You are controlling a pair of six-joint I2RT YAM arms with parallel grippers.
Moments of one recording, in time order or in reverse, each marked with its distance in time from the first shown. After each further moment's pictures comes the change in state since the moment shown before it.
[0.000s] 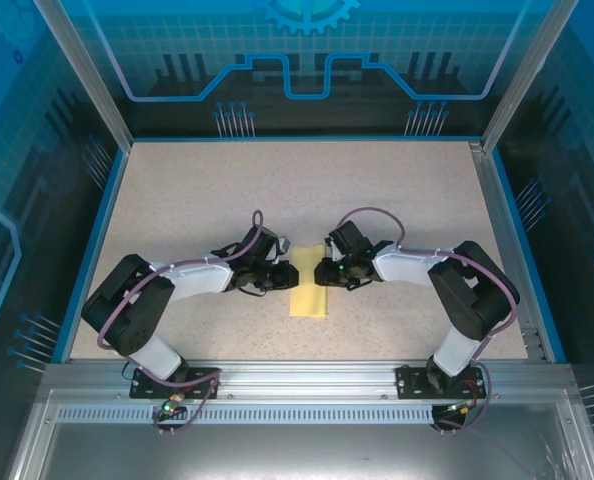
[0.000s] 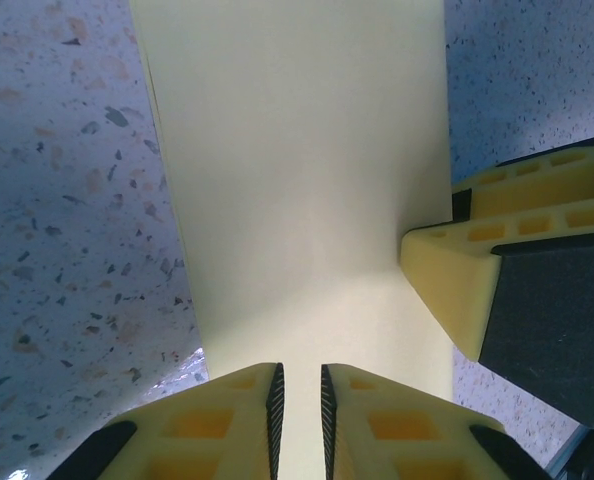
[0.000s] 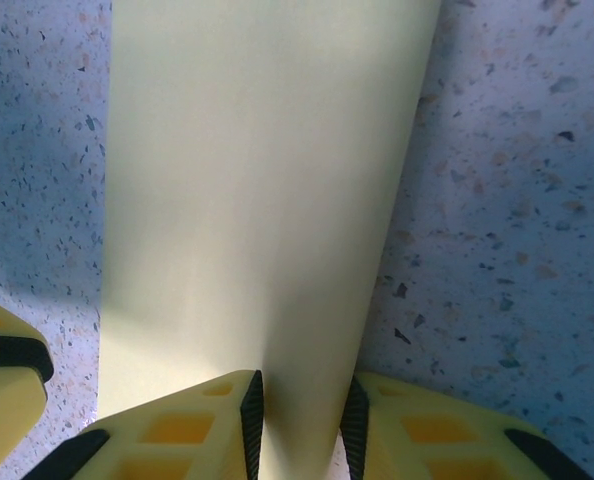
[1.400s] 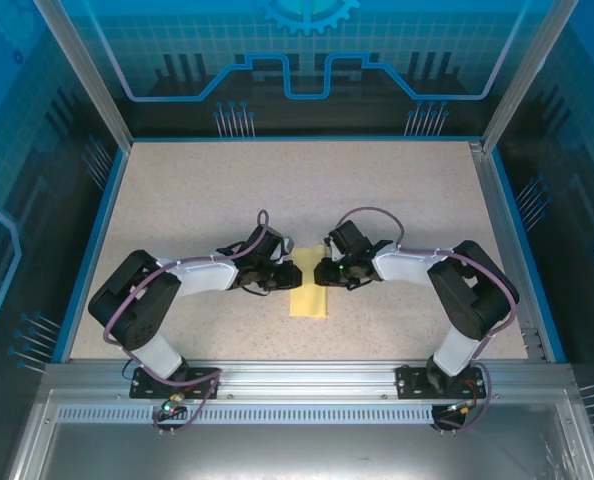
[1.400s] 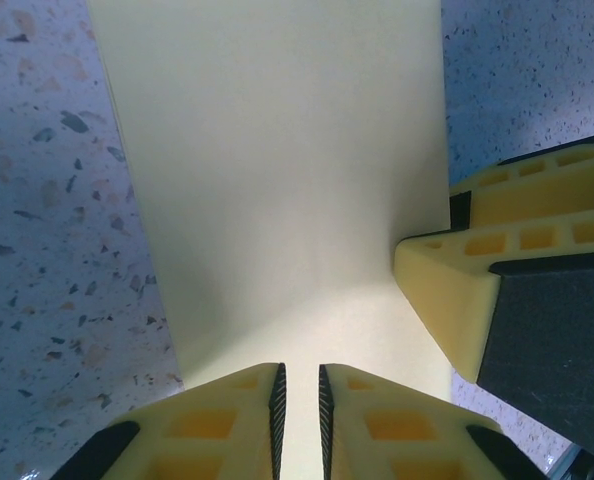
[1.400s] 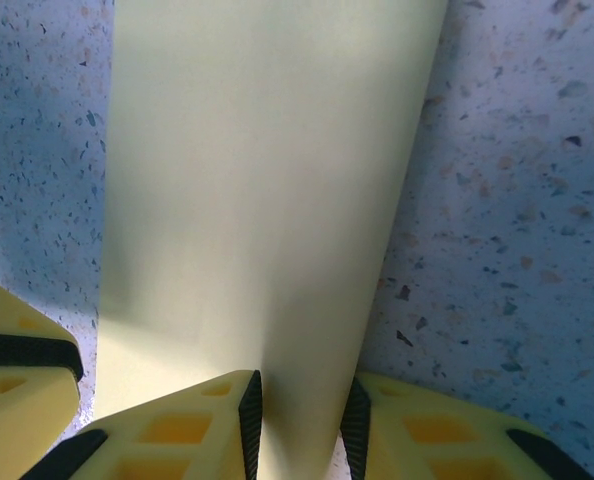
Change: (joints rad) left arm -0.017 0.041 0.033 -0.008 0.001 0.000; right arm 0.000 0.005 0.006 -0.007 -0.004 -0.019
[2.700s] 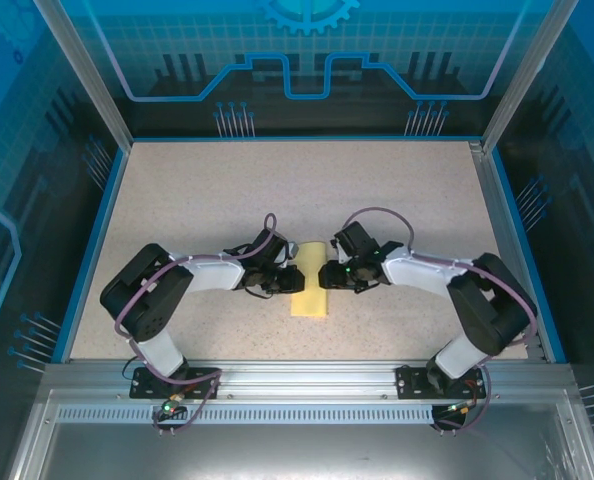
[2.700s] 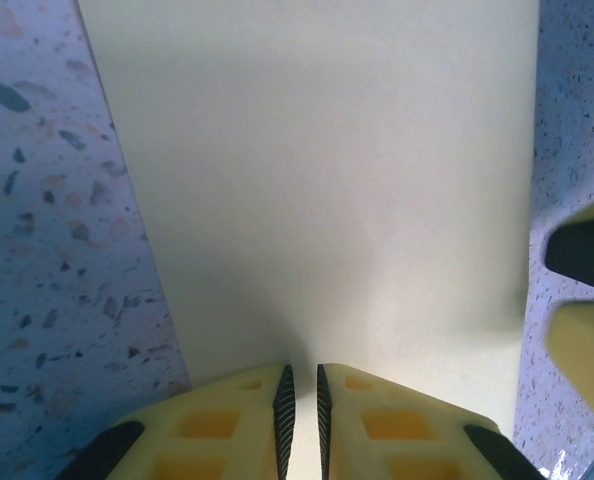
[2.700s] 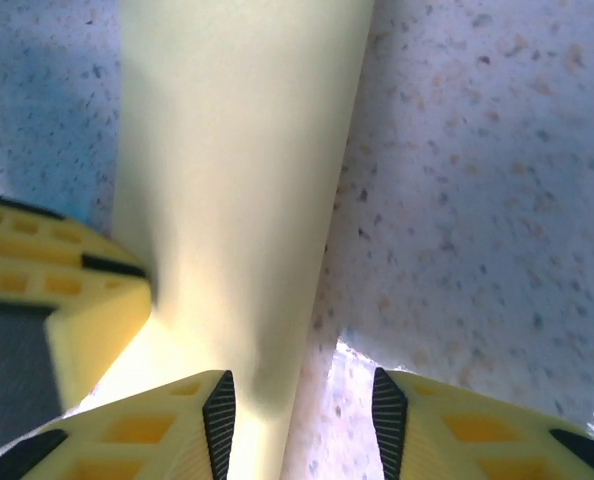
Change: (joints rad) left arm -0.016 0.077 0.007 0.031 0.008 0.034; right arm 0.002 -0.162 -0.052 -0.113 0.030 -0.003
